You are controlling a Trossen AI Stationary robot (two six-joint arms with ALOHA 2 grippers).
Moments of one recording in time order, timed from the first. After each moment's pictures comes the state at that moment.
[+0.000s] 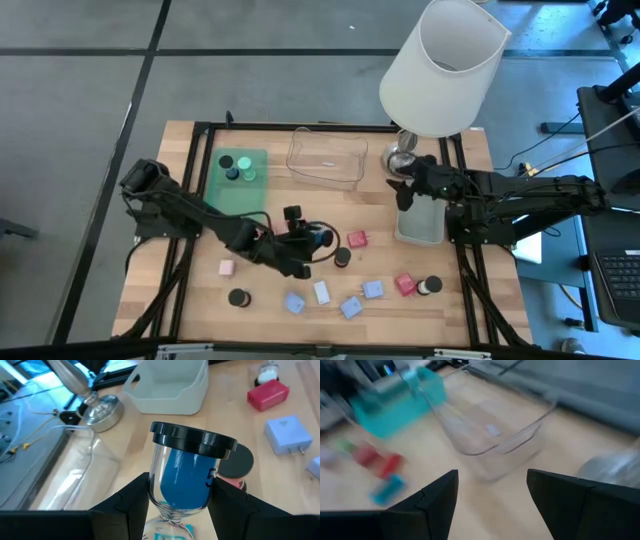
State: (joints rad) left arm -0.42 1.64 1.20 -0.30 -0.70 -0.17; right arm -0.05 0.76 0.53 -0.33 0.39 0.57
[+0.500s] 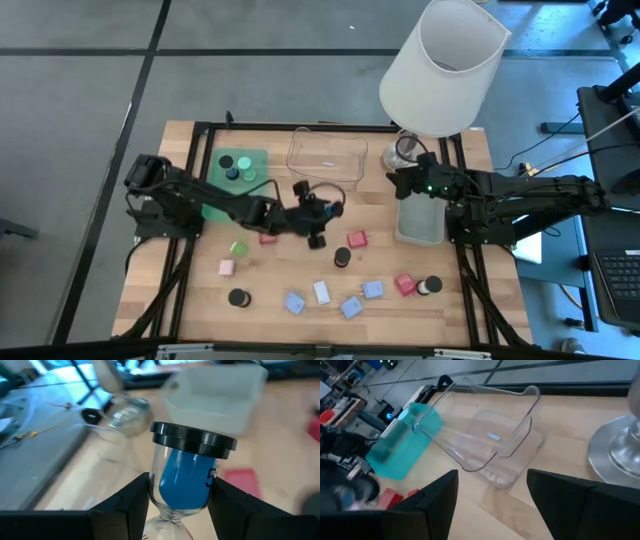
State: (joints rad) left arm -0.20 1.64 1.12 -0.04 -0.62 -0.11; right arm -0.05 0.76 0.53 -0.31 0.45 0.88
